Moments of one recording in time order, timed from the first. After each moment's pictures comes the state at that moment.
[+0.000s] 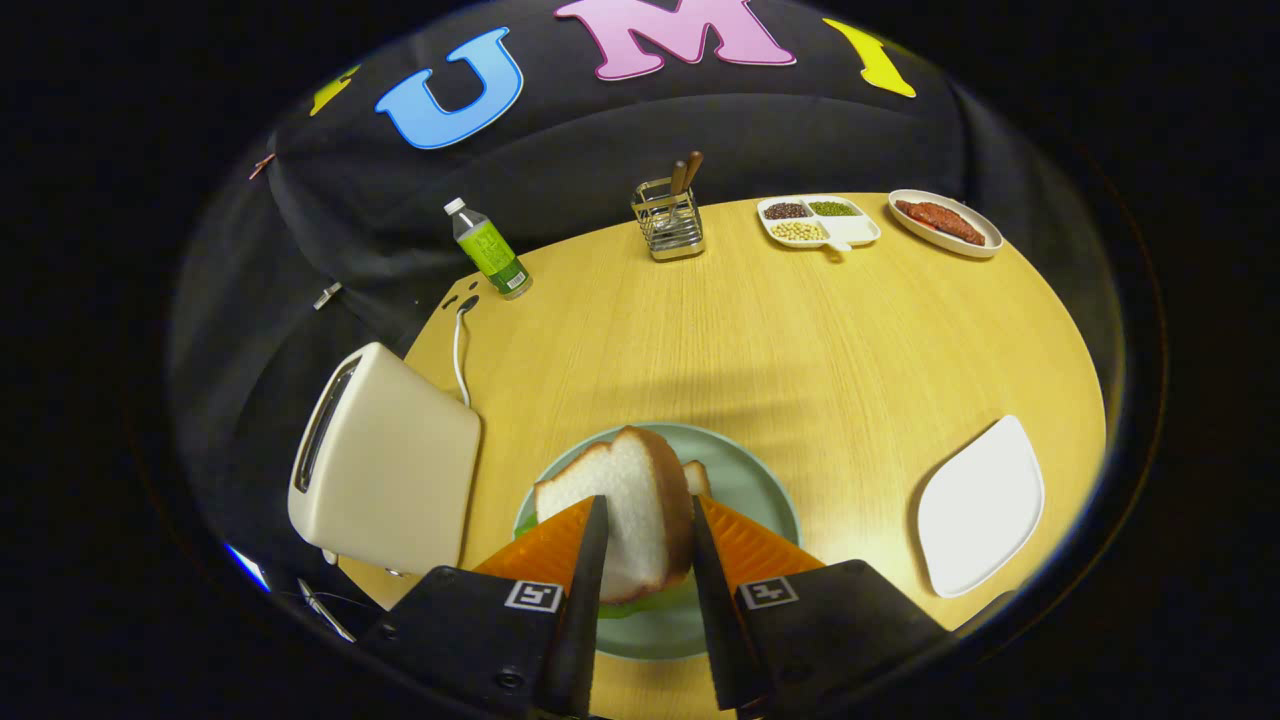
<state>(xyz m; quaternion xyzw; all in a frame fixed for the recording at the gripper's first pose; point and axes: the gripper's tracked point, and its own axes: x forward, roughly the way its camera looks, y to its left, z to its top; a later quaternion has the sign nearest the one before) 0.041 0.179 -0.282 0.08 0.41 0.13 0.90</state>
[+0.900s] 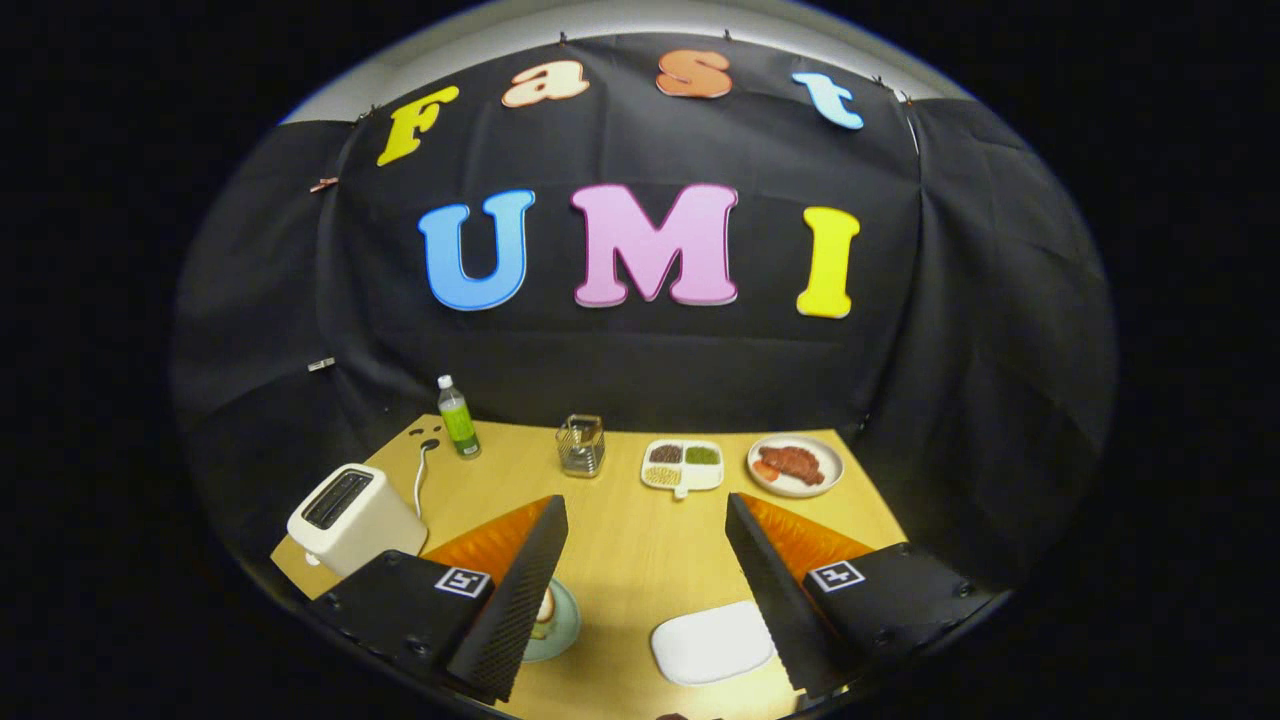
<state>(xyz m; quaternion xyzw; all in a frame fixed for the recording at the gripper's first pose) 0.038 0.019 -0.017 -0.02 0.11 0.09 0.99</state>
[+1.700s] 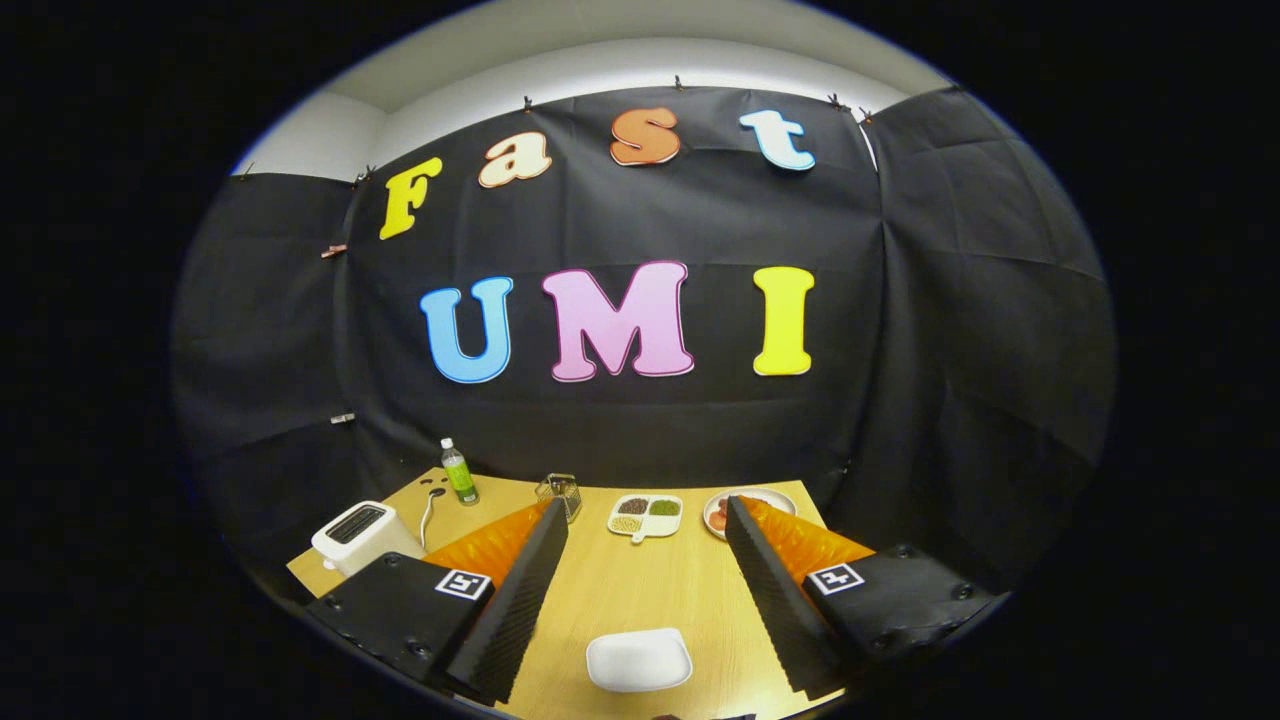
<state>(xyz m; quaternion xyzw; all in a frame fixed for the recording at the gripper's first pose) 0.003 -0.088 0.030 0.02 0.07 0.11 0.99</state>
